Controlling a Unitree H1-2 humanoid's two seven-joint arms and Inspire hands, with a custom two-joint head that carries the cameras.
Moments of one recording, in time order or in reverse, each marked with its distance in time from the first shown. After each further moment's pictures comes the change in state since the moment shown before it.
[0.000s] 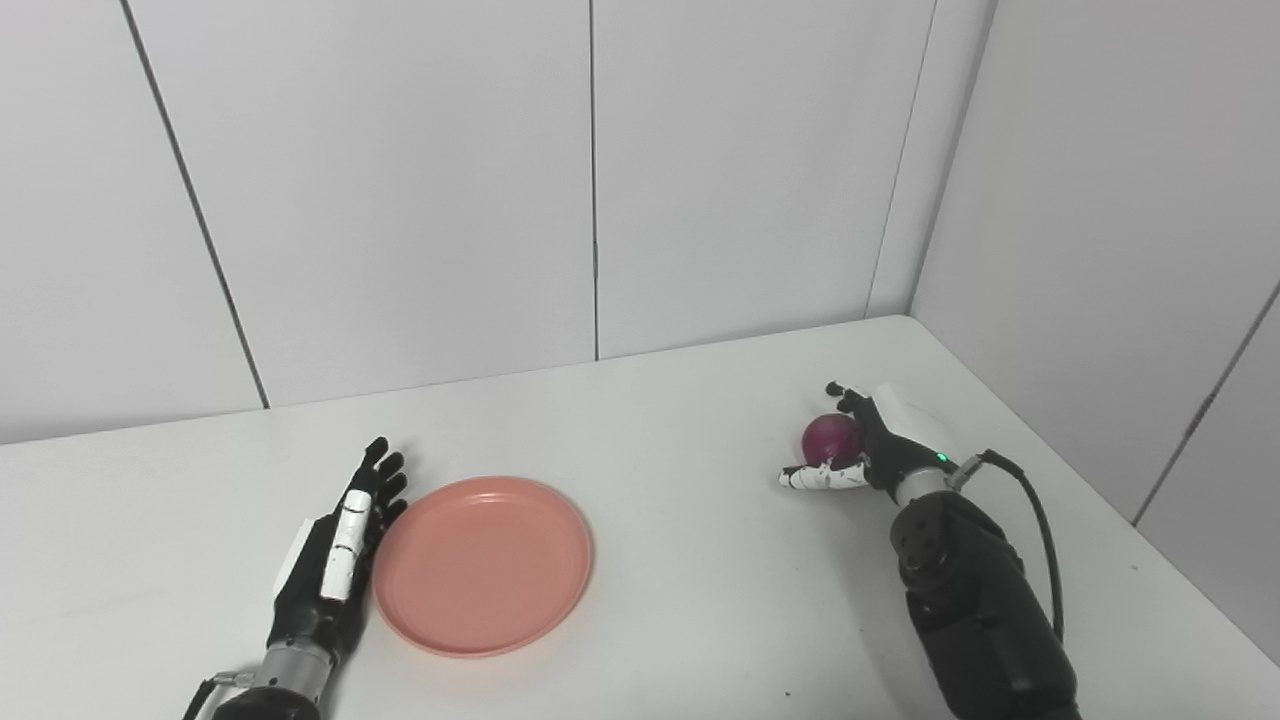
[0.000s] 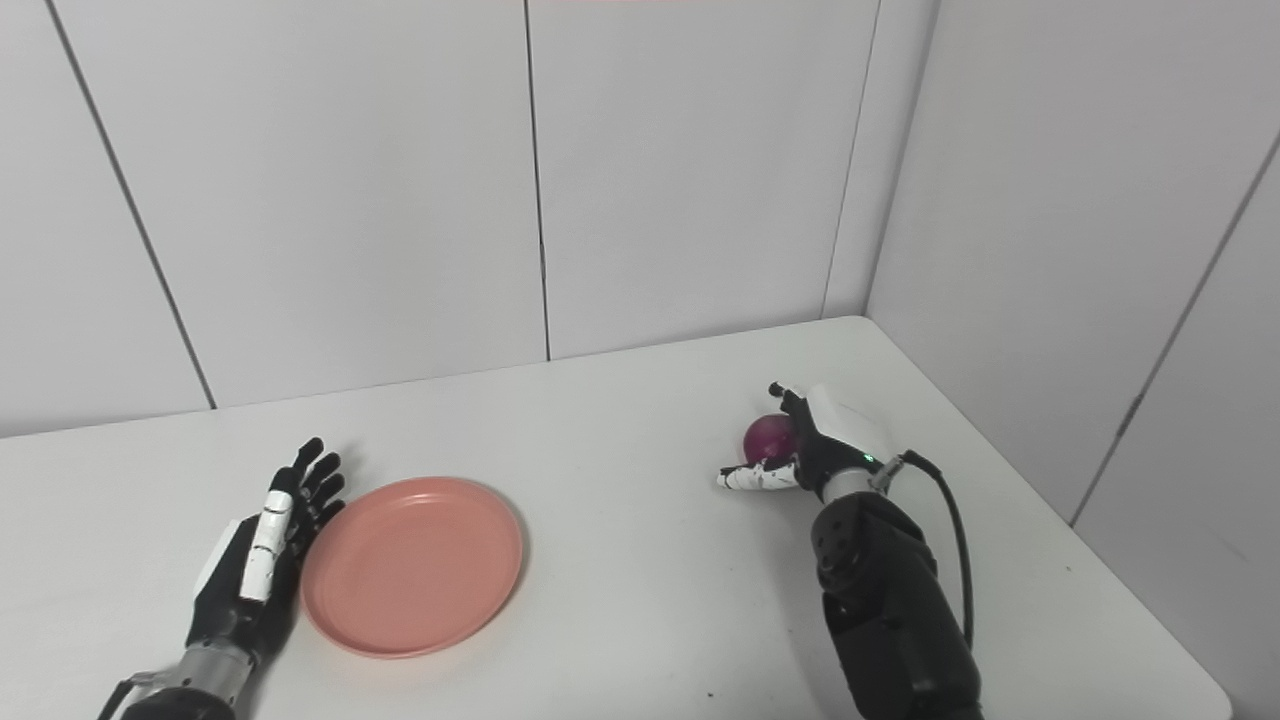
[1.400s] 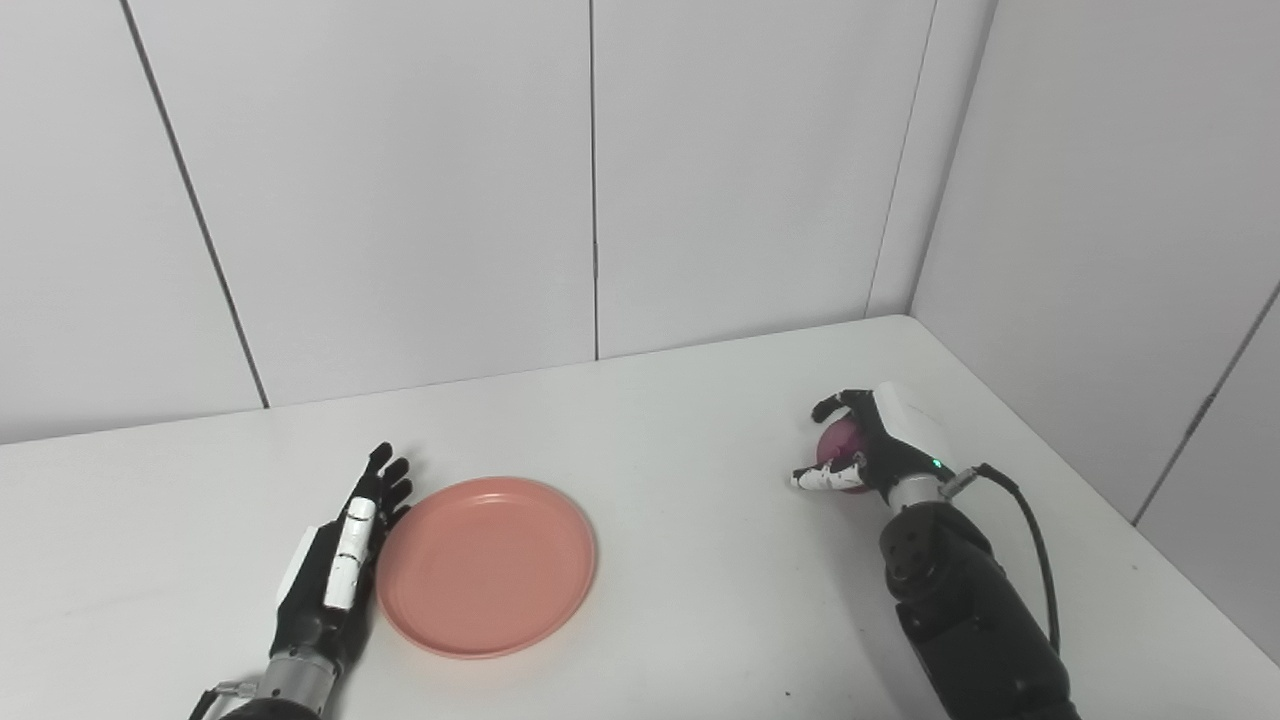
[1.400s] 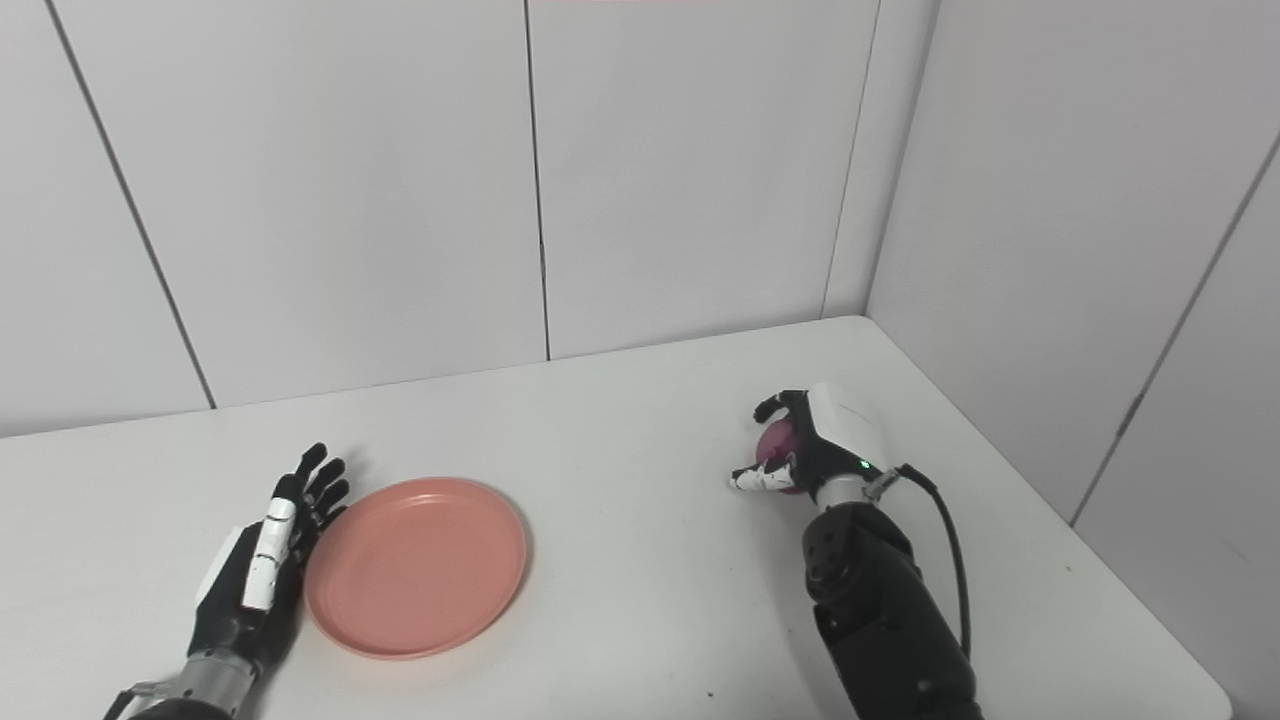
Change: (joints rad) left arm 0.033 -0.005 -0.015 -0.063 0.002 0.032 0.007; right arm 0.004 -0.035 0.093 0.052 0.188 -0.002 -0.266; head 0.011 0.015
